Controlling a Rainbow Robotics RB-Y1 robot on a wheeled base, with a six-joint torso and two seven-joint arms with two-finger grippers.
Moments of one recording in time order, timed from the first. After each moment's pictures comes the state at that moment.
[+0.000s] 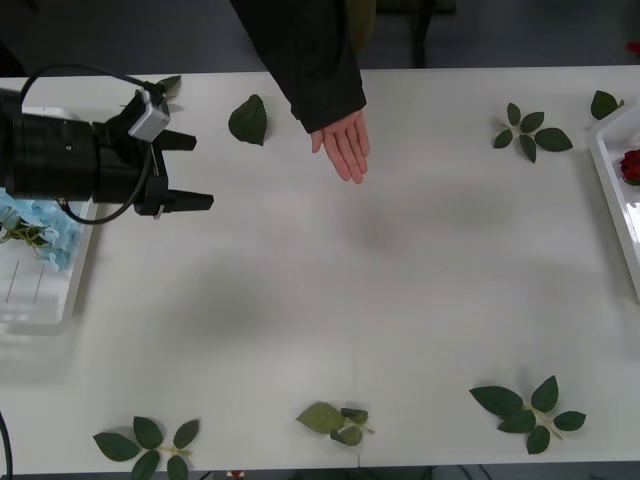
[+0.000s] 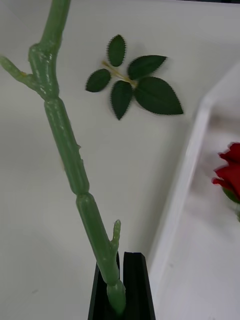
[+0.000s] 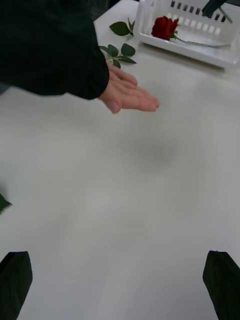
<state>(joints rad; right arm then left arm) -0.45 -0.95 -0.24 -0.85 -1.58 1.21 2.70 -0.45 0.50 0.19 -1.50 1.42 1.43 -2.73</state>
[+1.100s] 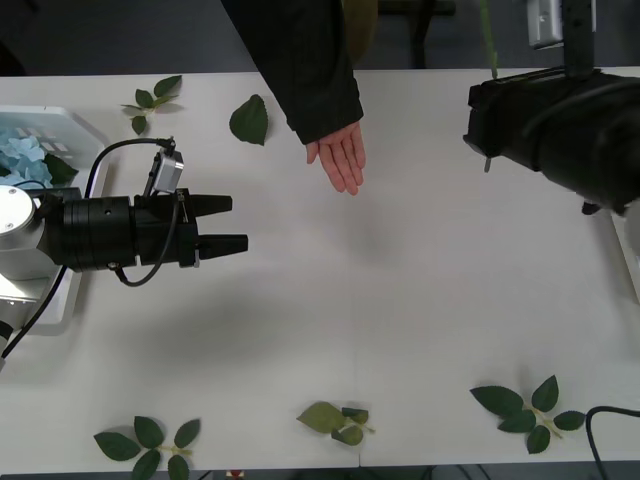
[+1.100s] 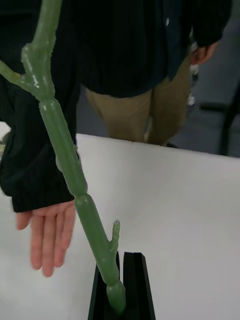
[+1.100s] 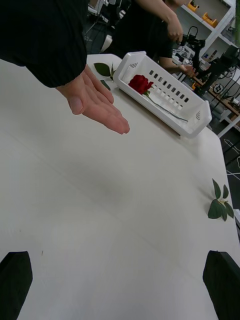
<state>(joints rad) -0.32 -0.48 0.03 -2.38 -0.46 1.26 1.34 -0.34 0.49 0.00 -1.35 1.78 1.26 -2.73</state>
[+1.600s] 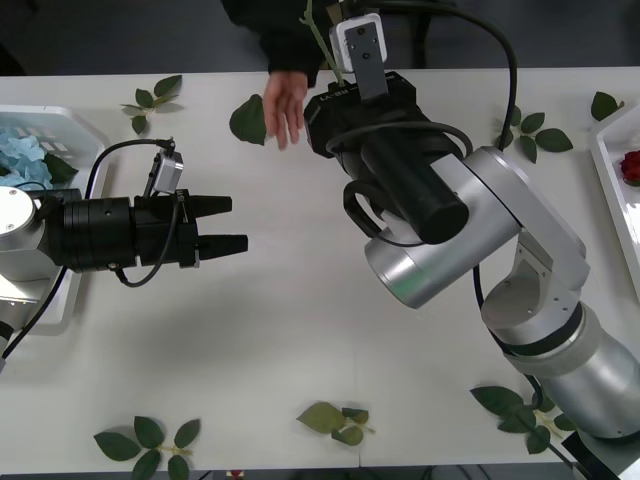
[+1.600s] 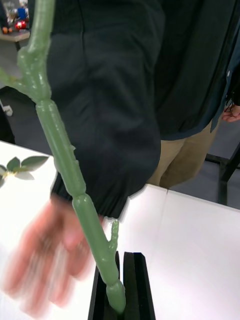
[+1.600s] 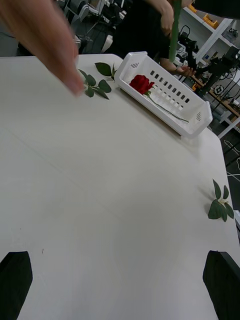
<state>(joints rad) -0.52 -0.31 0.56 -2.02 0.24 0.95 1.01 -0.34 0.49 0.00 -1.35 1.78 1.26 -2.73</state>
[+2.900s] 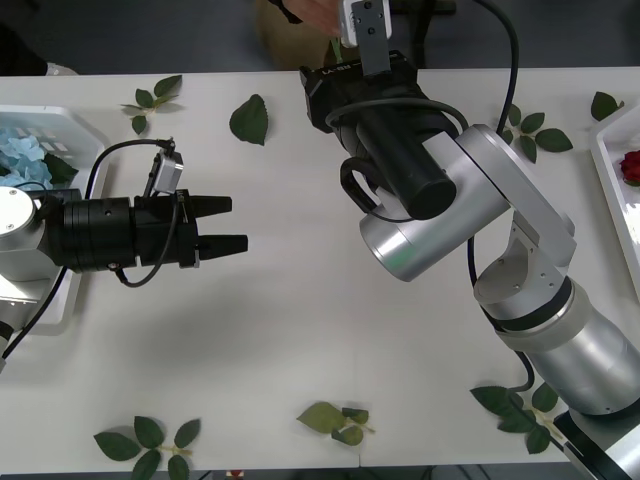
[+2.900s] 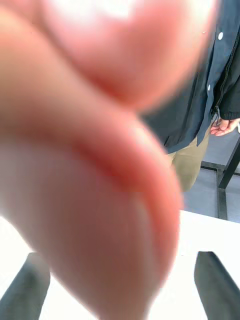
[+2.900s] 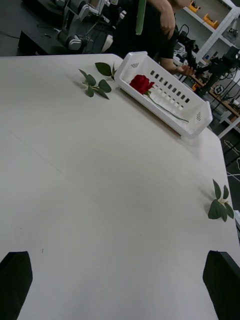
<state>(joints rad) -0.57 -0.30 0.54 -1.95 0.27 0.90 0.93 -0.34 0.49 0.00 -1.35 1.78 1.26 -2.73</state>
